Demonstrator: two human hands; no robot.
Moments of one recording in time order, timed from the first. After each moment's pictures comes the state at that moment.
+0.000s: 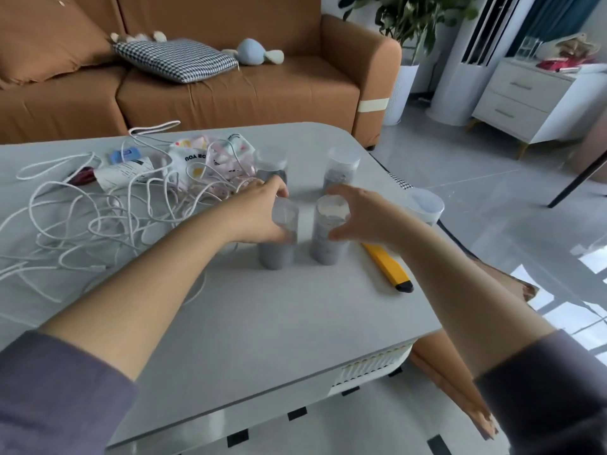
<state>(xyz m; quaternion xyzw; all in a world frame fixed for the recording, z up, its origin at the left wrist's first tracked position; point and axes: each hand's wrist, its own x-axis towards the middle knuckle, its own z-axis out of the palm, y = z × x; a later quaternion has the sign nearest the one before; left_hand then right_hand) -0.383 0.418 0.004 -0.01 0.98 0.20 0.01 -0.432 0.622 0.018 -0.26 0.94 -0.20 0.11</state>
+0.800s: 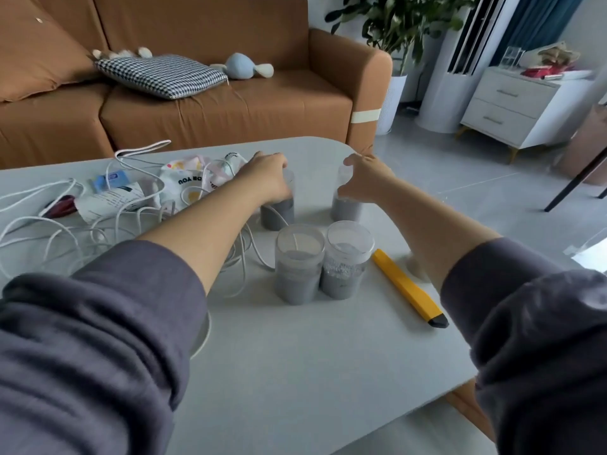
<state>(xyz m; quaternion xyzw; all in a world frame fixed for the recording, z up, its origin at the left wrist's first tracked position) -0.502 0.383 0.011 -0.09 0.98 0.18 -0.03 -0.563 0.566 0.008 -0.14 0.98 -0.16 0.02</state>
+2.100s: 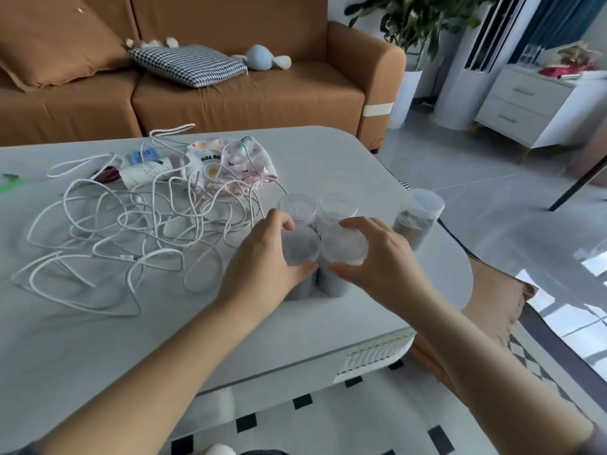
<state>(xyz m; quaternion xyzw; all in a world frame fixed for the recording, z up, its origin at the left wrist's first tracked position) -0.279 0.465 -0.017 -0.07 0.91 0.35 -0.20 -0.347 0.642 -0.012 -0.26 0.91 -0.32 -0.06</state>
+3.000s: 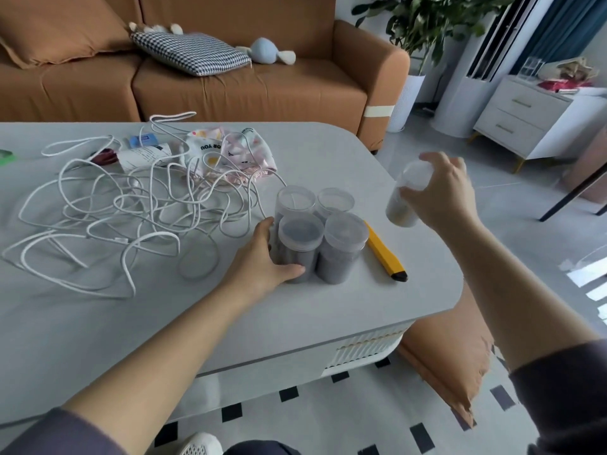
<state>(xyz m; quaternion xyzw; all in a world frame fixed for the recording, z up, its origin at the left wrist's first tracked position) -0.301 0.450 -0.066 -0.15 0.85 0.51 -0.04 -0.439 0.681 0.033 -0.06 0.95 -0.28 -0.15</state>
